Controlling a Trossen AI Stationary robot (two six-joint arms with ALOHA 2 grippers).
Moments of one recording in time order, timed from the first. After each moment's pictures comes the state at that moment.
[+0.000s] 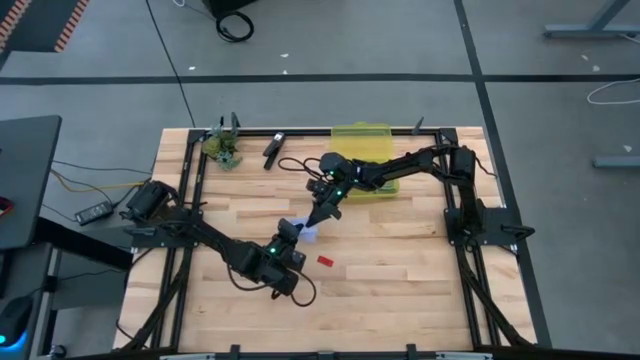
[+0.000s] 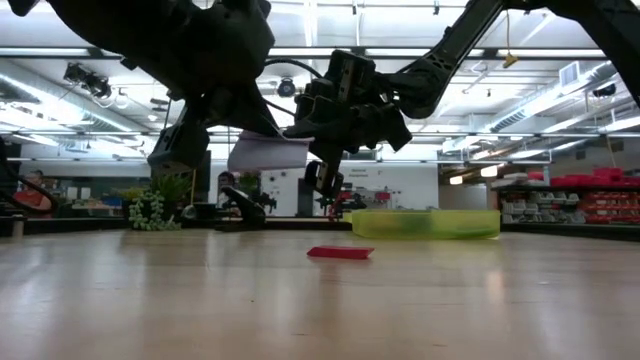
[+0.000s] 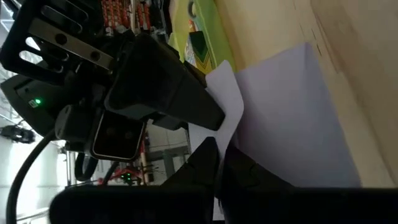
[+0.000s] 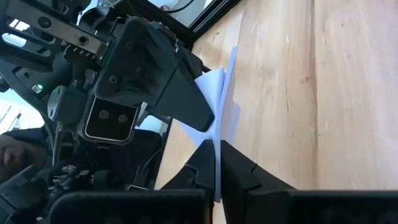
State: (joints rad) left arm -0.50 1.79 1.03 -0.32 -1.18 0.45; right arm -0.27 2.02 1.16 0.35 -0.99 0.52
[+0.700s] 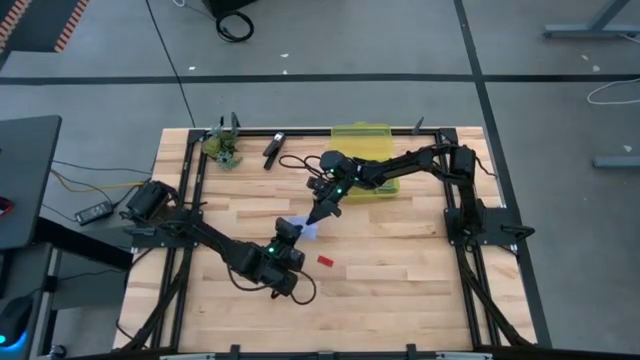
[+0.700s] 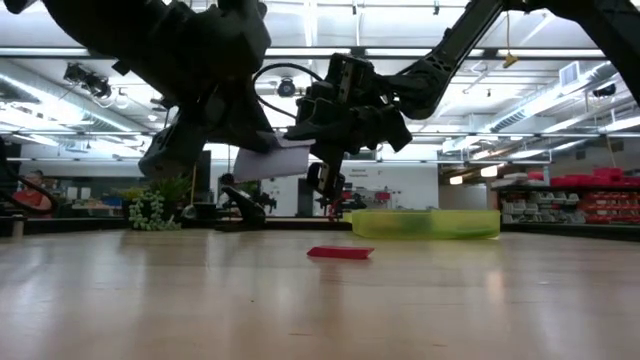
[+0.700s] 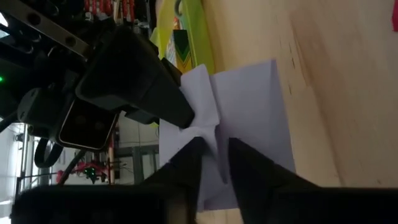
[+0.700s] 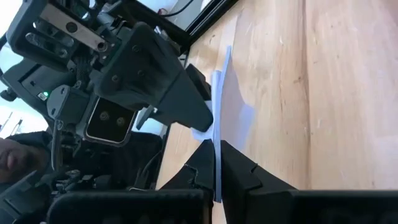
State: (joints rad) left arm -0.49 1.79 1.03 -0.36 -1.11 0.27; right arm -0.27 2.02 1.16 0.34 -1.00 0.54
